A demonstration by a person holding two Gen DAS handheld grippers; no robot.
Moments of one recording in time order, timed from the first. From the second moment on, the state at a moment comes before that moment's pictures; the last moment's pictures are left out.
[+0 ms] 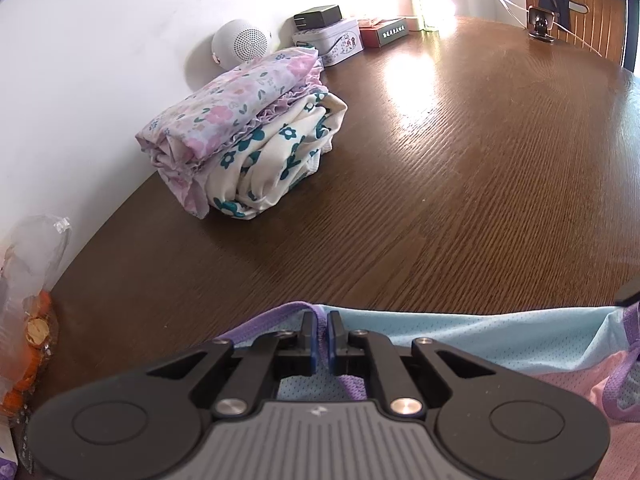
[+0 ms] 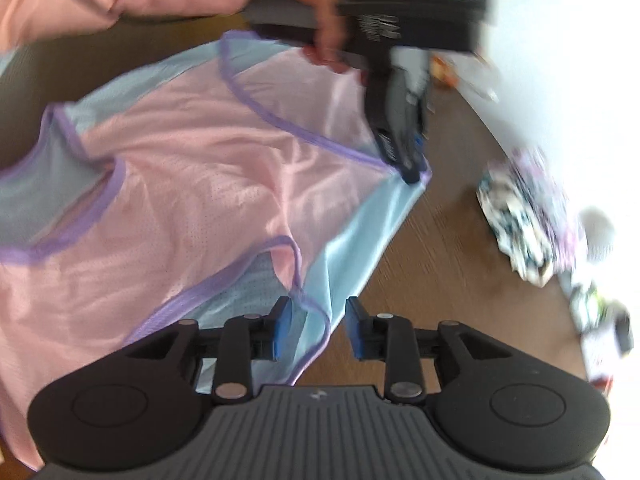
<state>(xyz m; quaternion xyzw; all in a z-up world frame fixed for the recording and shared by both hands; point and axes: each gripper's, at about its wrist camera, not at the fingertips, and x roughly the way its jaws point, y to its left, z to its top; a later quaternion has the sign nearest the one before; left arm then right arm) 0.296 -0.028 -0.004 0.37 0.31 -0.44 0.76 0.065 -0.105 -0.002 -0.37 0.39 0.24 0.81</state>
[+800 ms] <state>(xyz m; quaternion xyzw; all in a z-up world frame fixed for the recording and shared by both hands) 0.204 0.040 0.054 0.36 0.27 -0.39 0.80 0.039 -0.086 0.026 -0.31 0.40 0.33 0.80</state>
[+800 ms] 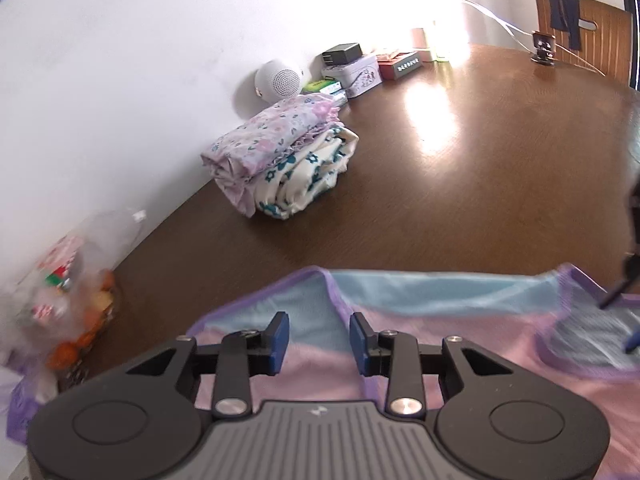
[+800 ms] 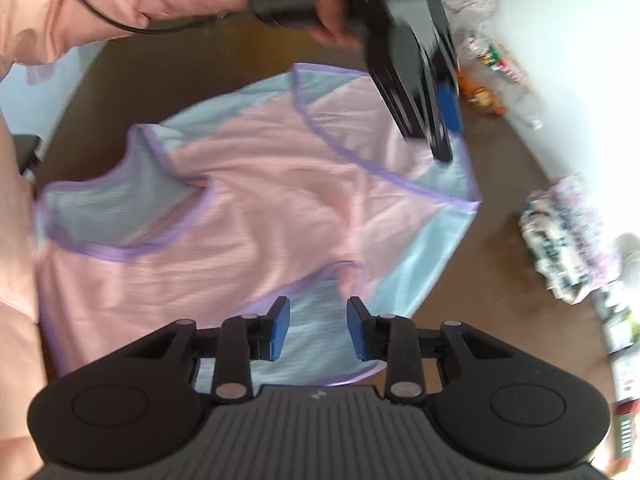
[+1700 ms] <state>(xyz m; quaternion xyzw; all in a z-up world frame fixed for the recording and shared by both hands) 0.072 0.093 0.004 0.30 0.37 -0.41 0.77 0.087 -0.080 0.025 -0.31 0.39 0.32 0.80</state>
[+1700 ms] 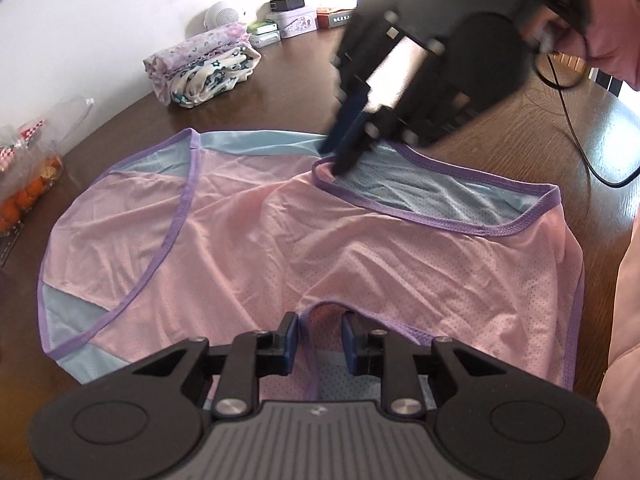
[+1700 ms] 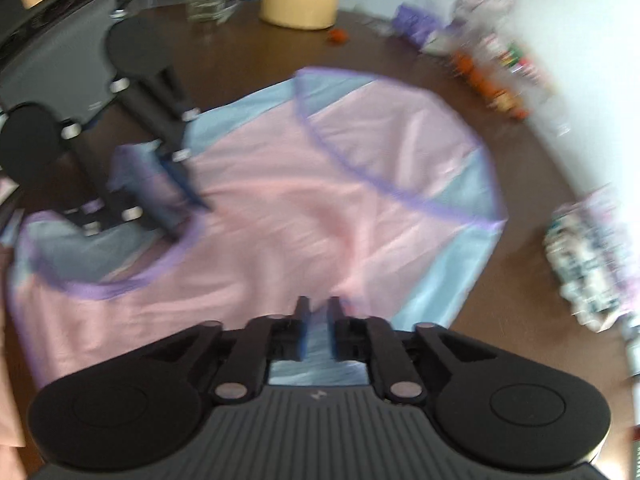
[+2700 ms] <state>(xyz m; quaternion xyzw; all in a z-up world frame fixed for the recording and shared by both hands) 0.063 0.109 0.010 0.31 0.39 -0.40 0.77 0.089 -0.079 0.013 -0.36 0.42 0.46 0.69</state>
